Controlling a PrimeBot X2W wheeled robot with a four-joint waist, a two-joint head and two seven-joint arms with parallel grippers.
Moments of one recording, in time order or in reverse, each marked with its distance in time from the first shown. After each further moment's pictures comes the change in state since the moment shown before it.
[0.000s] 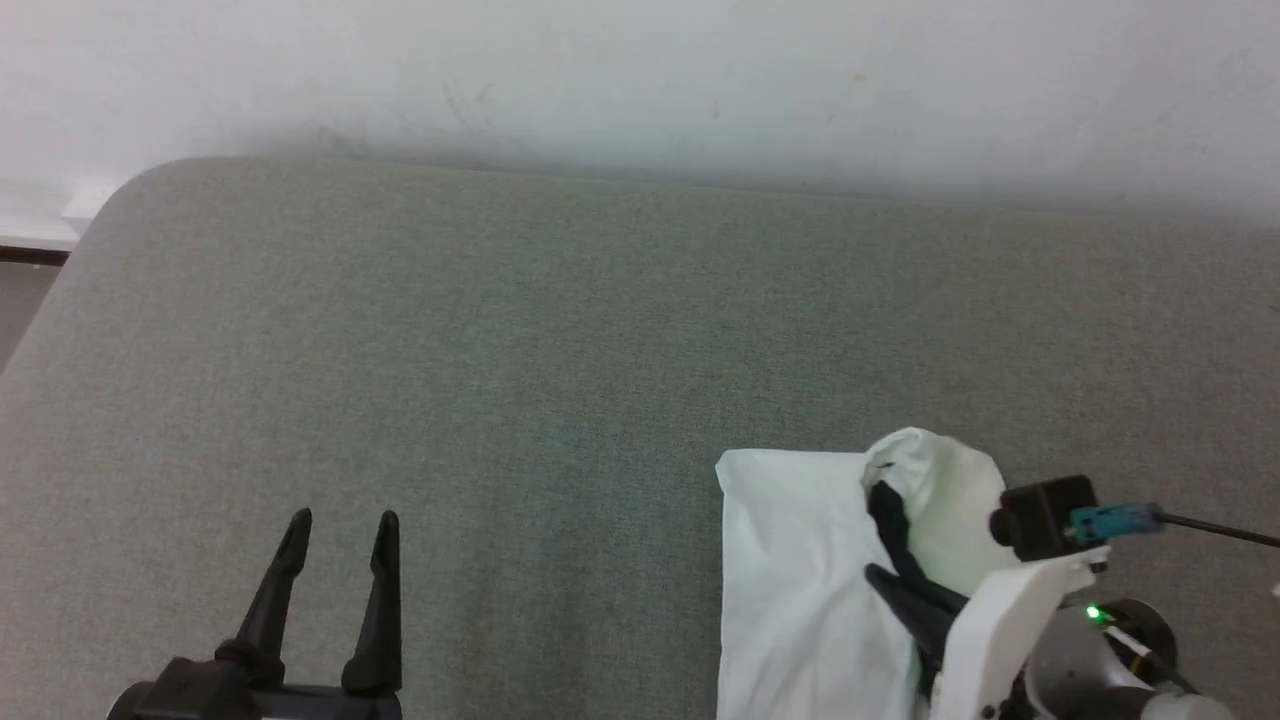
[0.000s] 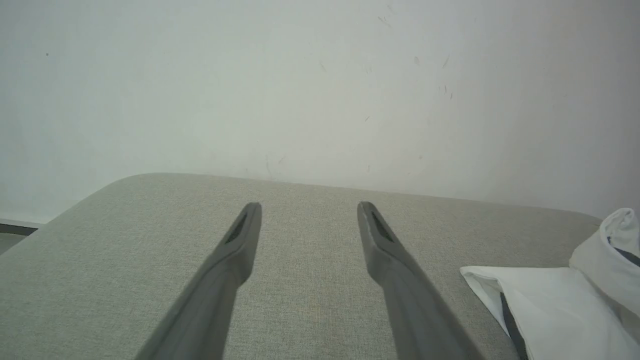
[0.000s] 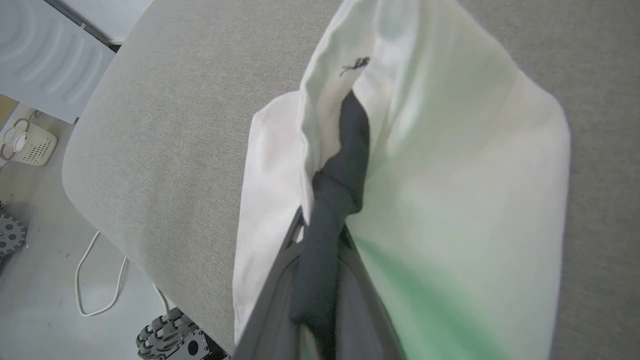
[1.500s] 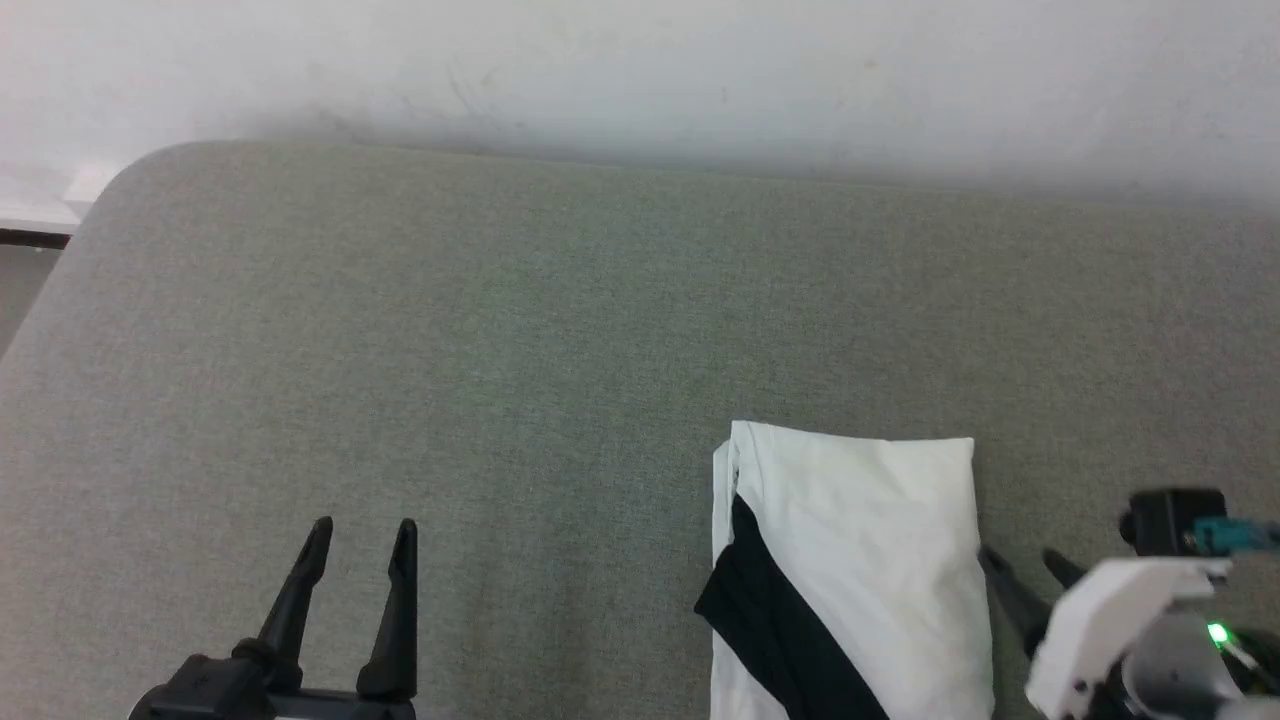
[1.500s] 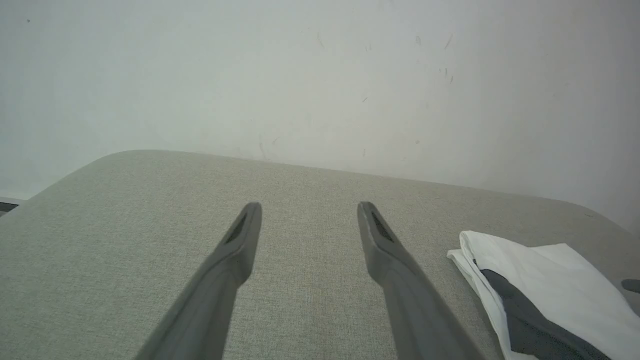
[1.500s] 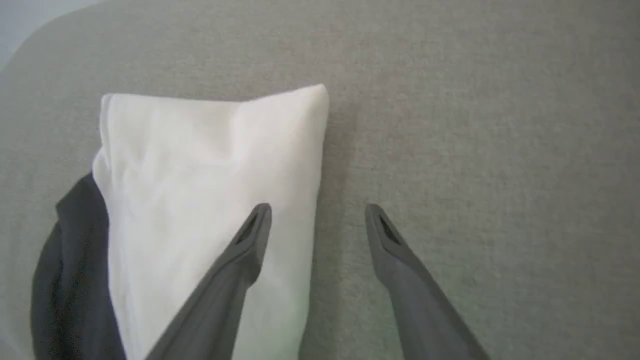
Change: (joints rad) left arm -0.001 -0.001 -0.030 0.009 -0.027 0.001 0.021; right arm -0.072 -0.007 -0.160 0.217 -0.111 0.000 -0.193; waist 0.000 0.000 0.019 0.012
